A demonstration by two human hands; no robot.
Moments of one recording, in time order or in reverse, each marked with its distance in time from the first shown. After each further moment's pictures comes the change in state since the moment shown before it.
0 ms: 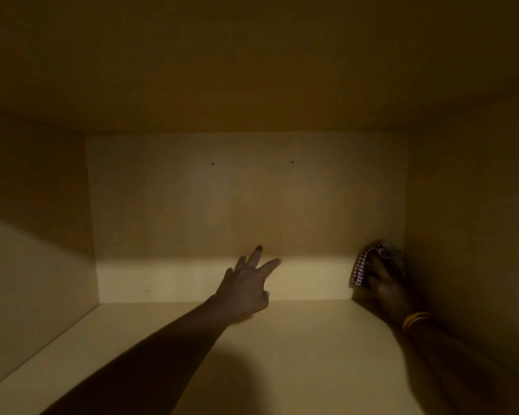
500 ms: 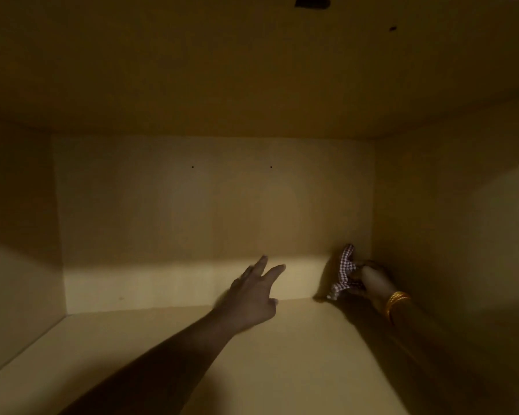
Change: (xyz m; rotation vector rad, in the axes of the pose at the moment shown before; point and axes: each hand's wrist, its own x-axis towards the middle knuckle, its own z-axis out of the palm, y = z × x) left_hand -0.015 0.041 0.005 -0.217 0.026 0.136; right_hand -0.010 -0.052 -0.076 1.250 -0.007 0.737
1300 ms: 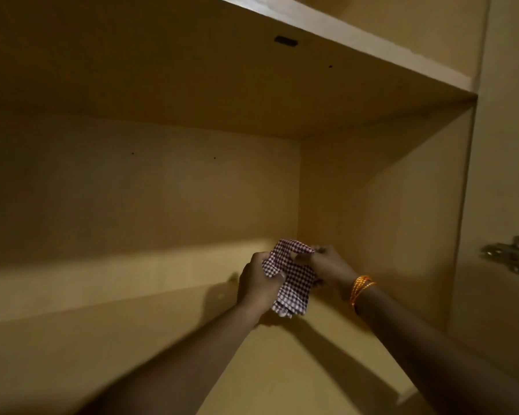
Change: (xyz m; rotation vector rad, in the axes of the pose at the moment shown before) left_hand -0.021 0.107 0.029 -0.939 0.081 -0.152; right_hand -0.180 -0.065 0.001 -0.363 0.022 -0.047
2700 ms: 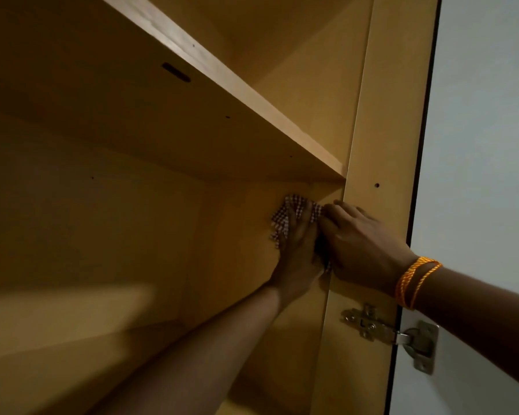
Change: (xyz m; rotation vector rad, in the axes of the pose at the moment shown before) left_hand 0.025 0.217 0.189 -0.238 -0.154 0.996; right_hand -0.116 -0.138 -0.208 -1.999 0.467 -0.600
